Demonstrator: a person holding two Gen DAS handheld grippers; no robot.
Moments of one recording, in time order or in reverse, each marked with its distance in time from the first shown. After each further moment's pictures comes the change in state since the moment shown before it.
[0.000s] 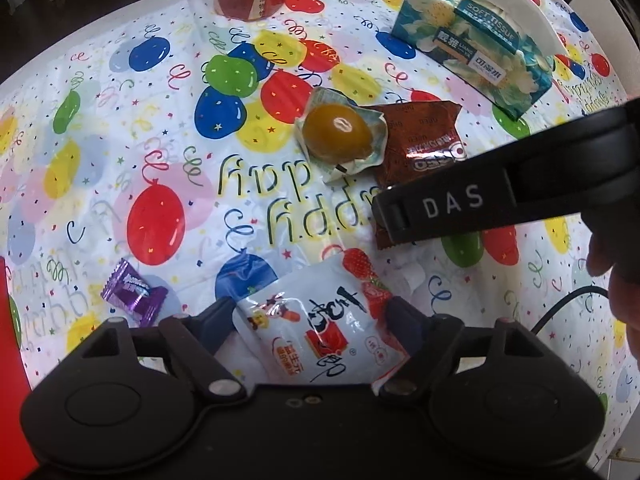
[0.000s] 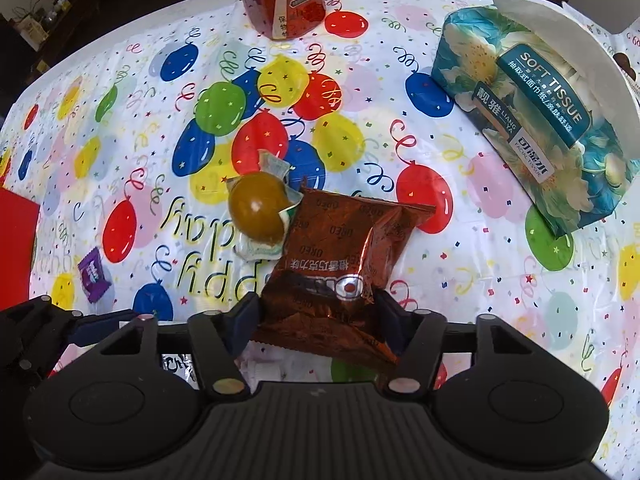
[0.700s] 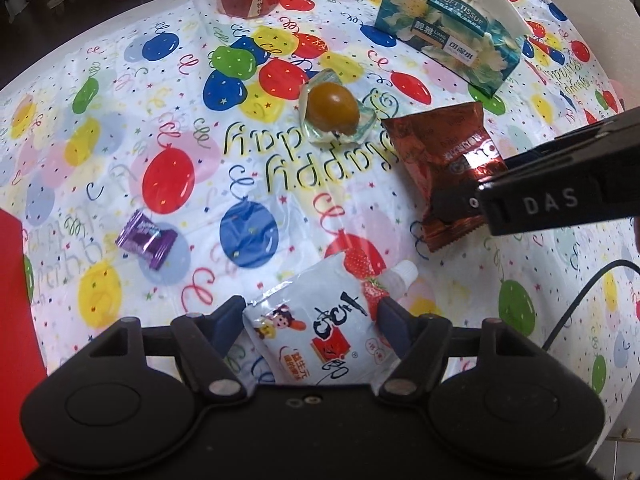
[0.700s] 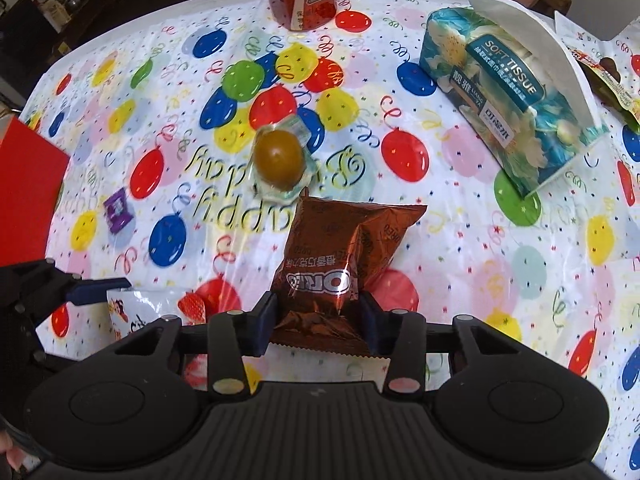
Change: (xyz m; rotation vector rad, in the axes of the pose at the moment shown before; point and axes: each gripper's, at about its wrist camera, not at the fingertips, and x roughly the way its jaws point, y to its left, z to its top) left arm -0.025 -0.003 -0.037 0.016 -0.021 -0.002; right arm -0.041 -0.009 -0.047 -0.071 -0.007 0.018
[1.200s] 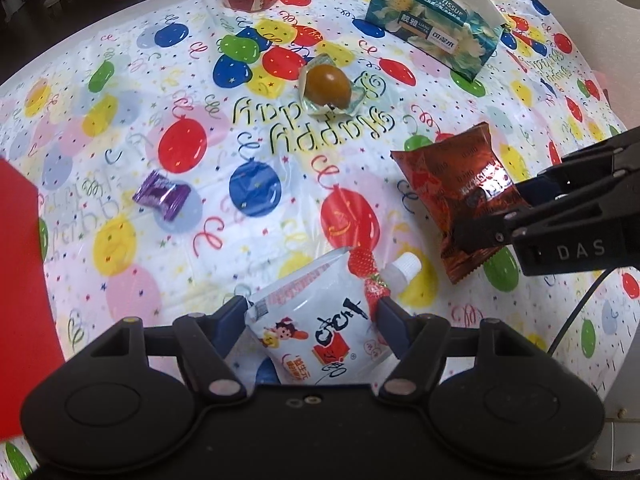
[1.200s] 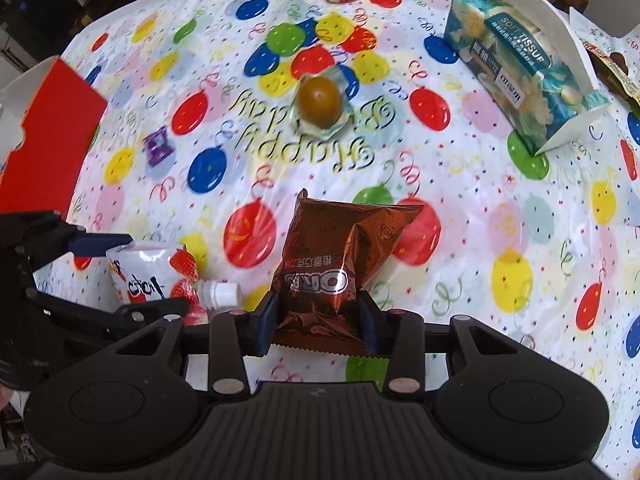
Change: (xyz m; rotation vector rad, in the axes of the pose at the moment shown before) left arm -0.025 0.006 -0.035 0.003 0.002 -0.026; right arm -0.021 0.017 -0.045 -0.067 0.042 0.032
